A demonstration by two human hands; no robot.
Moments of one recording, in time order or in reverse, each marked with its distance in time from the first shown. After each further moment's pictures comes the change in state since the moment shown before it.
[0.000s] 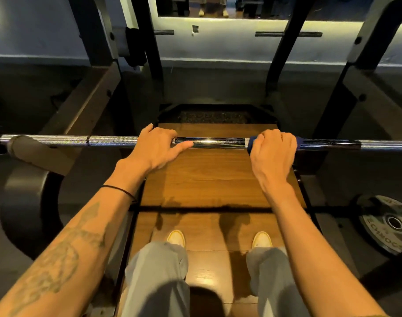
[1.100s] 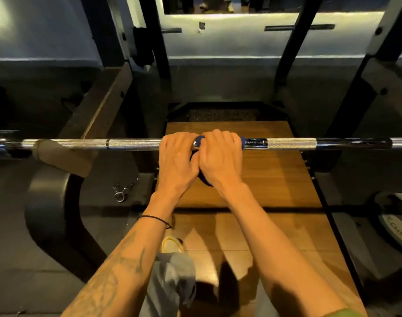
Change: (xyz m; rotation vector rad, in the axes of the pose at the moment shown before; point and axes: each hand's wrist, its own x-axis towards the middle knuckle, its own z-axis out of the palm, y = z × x) left_hand -0.041 0.025 0.029 -0.320 0.515 -0.015; right_hand -0.039 -0.135 0.025 0.137 -0.088 -0.349
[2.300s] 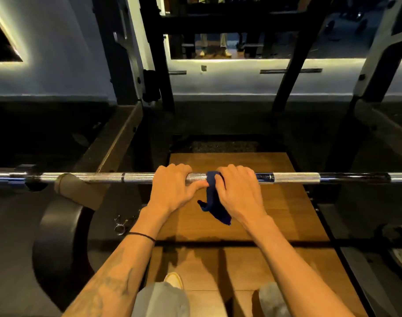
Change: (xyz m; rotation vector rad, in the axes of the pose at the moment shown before) left_hand 0.032 -0.048 -0.027 0.337 -0.331 0.024; right_hand 0.001 0.021 -0.014 -0.034 -0.107 -0.048
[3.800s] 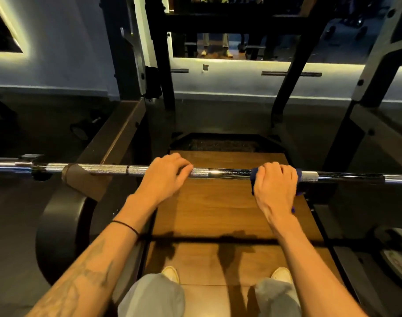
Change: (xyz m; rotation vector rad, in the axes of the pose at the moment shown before) left_hand -0.004 -0.021 -0.029 -0.157 -0.007 0.087; right_hand -0.016 0.059 -0.013 -0.182 0.091 0.339
